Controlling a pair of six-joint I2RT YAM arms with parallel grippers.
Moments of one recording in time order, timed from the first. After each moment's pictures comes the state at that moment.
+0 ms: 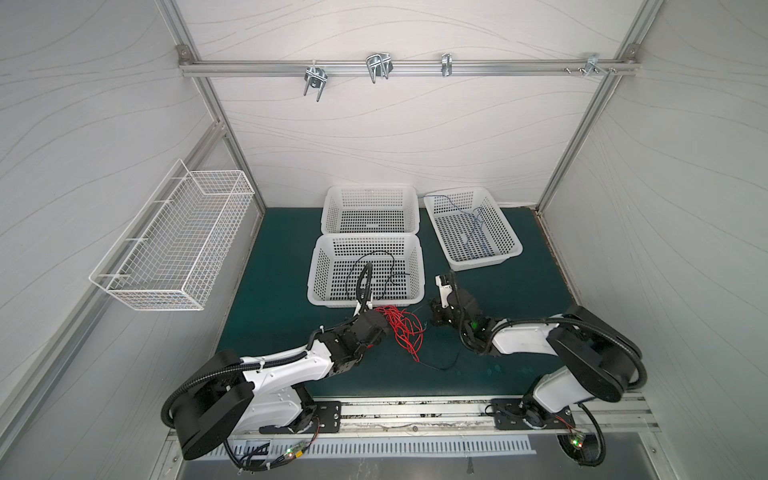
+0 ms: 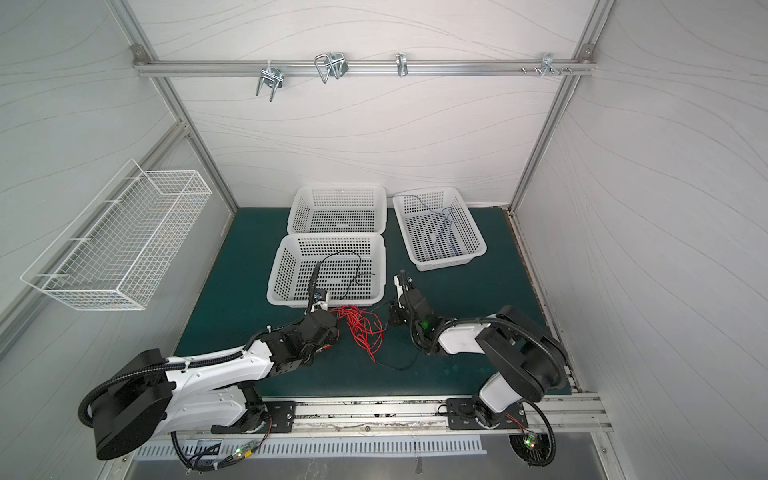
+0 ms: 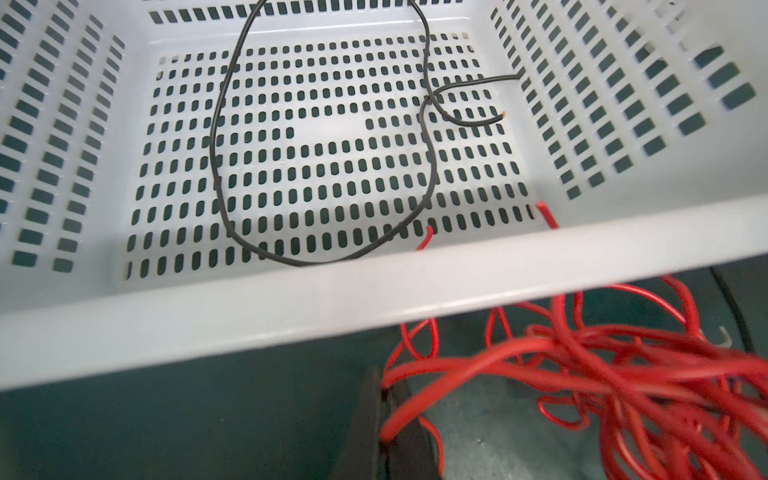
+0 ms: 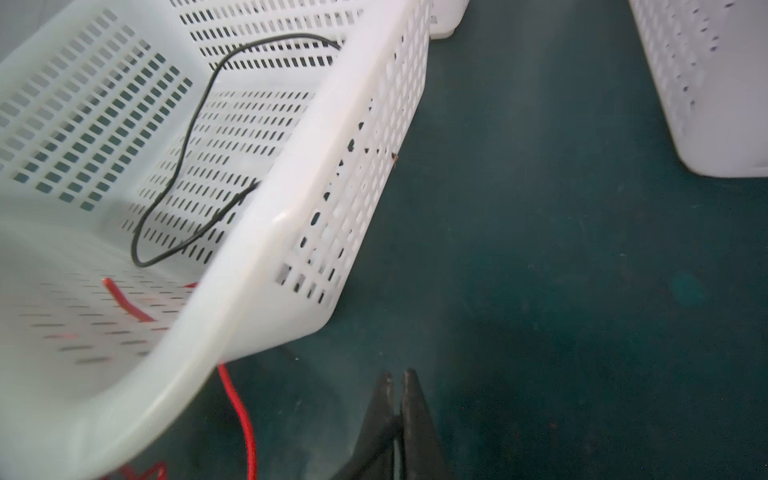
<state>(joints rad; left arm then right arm) -0.86 1.17 0.41 -0.07 -0.52 -0.57 0.82 1.48 0.45 0.49 0.15 0.40</state>
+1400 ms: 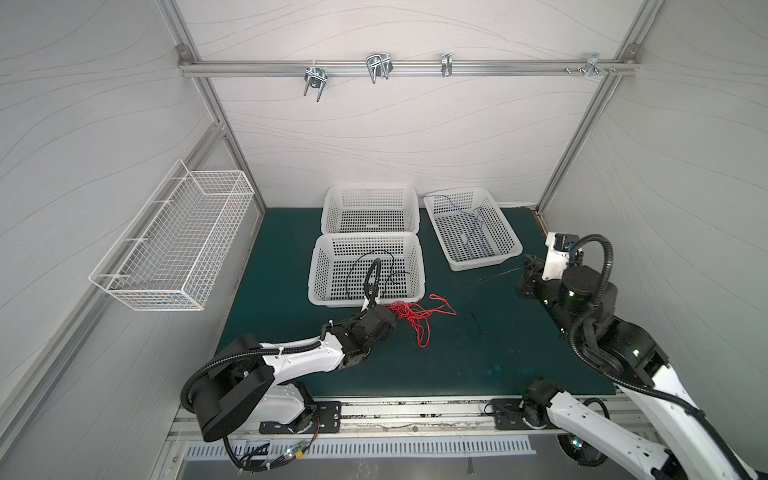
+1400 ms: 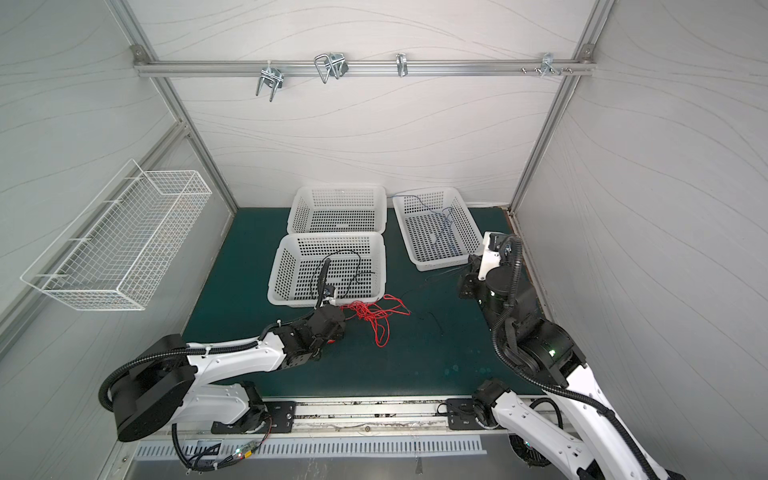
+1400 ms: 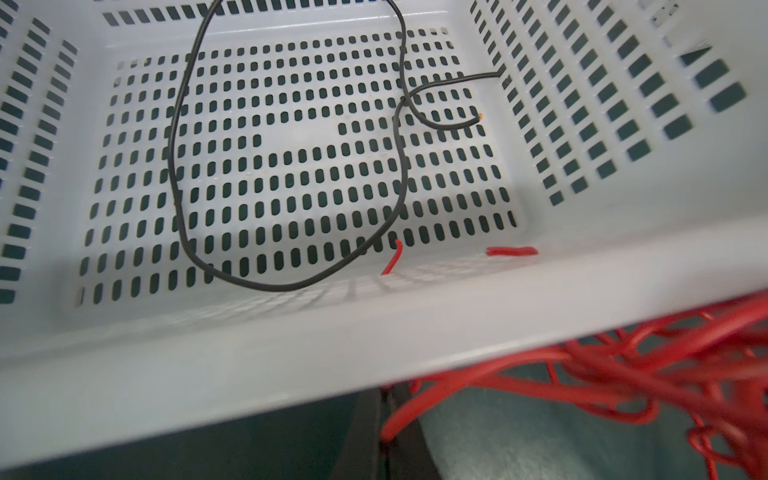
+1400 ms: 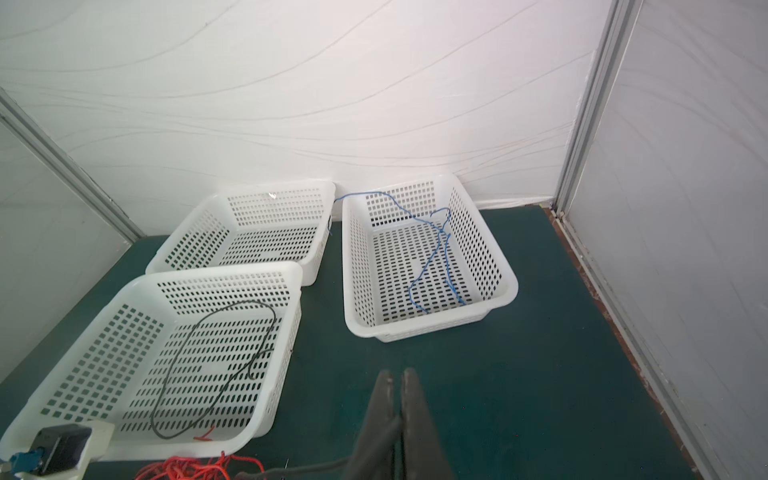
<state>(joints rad) -0.86 1.30 0.47 -0.02 -0.50 -0.57 0.66 0.69 1.12 -0.70 0.50 0.26</state>
